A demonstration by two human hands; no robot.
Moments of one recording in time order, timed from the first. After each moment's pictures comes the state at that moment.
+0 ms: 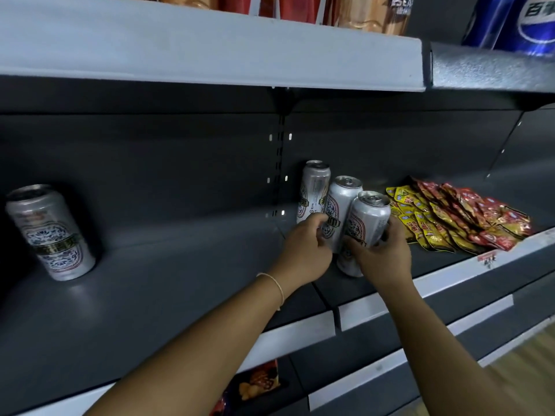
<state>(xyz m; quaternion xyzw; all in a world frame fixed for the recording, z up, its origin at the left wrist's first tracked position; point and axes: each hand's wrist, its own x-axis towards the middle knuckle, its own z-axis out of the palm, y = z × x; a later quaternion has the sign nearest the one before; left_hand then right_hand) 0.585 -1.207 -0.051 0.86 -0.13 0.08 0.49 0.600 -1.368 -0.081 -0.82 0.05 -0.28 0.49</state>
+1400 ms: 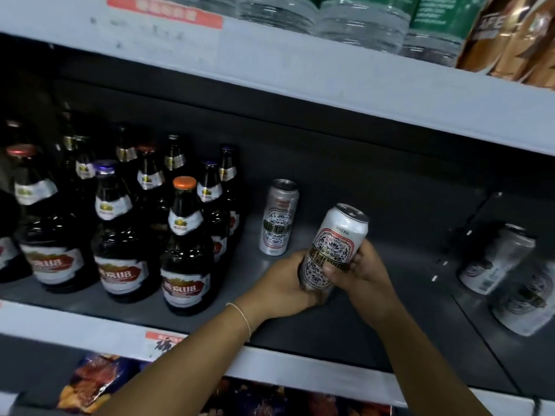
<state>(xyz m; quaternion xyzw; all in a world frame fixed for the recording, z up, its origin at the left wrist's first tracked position) 0.450 -0.893 -0.079 0.83 0.00 0.12 0.54 0.525 -1.044 -0.066 -0.66 -0.28 0.09 0.69</state>
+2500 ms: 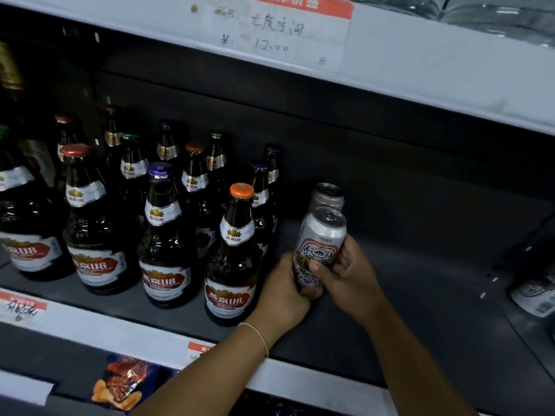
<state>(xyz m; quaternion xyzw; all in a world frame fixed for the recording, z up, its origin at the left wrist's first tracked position) 0.445 -0.837 -0.121 0.78 0.14 0.23 0.57 0.516 -0.946 -0.082 -0.72 -0.30 0.08 0.62</state>
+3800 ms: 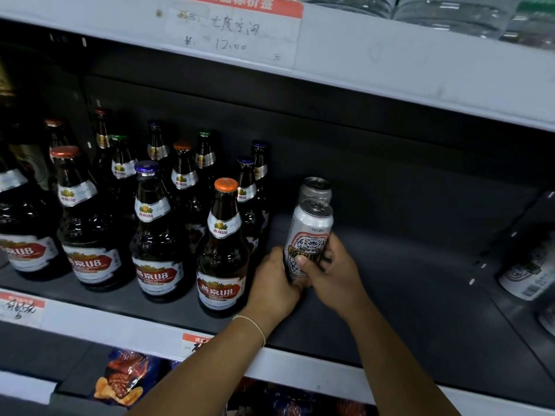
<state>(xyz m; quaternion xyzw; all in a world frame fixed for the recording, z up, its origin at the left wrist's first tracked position) 0.447 -0.839 -0.121 0.84 0.18 0.27 0.44 0.516 -0.944 -0.101 -0.75 -0.27 0.07 0.61</state>
